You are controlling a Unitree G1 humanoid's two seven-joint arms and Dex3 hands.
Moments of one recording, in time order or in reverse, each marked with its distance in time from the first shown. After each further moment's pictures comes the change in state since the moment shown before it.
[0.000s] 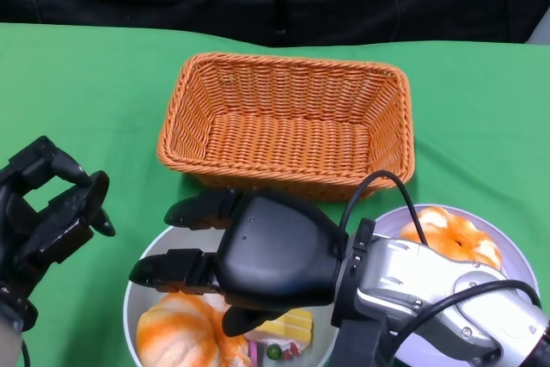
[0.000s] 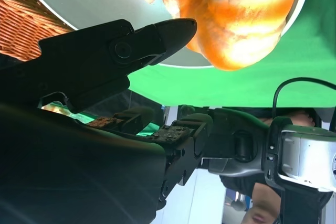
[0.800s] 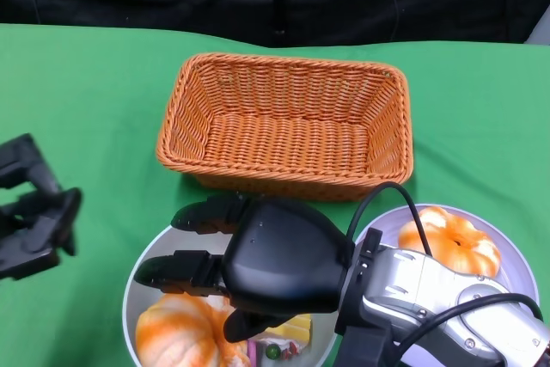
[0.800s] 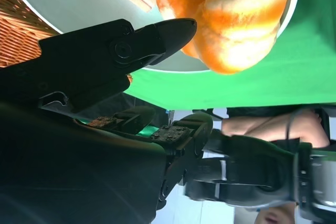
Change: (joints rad) left arm 0.060 0.145 0.064 -0.008 0.031 -0.170 -0.180; right arm 0.042 0.001 -0.008 -0.007 0.013 0.011 -0.022
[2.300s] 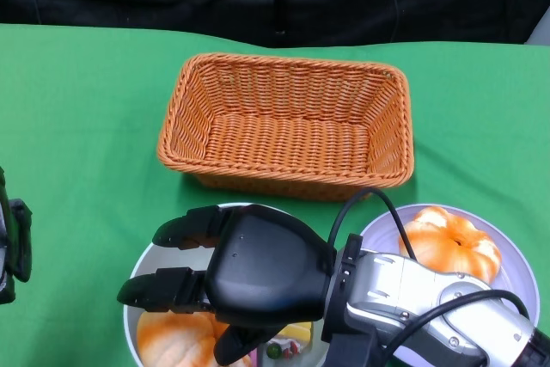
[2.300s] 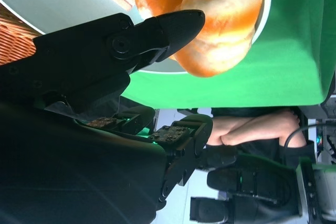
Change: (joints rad) left arm 0.061 0.044 0.044 0.014 -0.052 -0.160 -0.140; right arm -0.037 0.029 0.042 0.063 -0.012 -0.047 -0.022
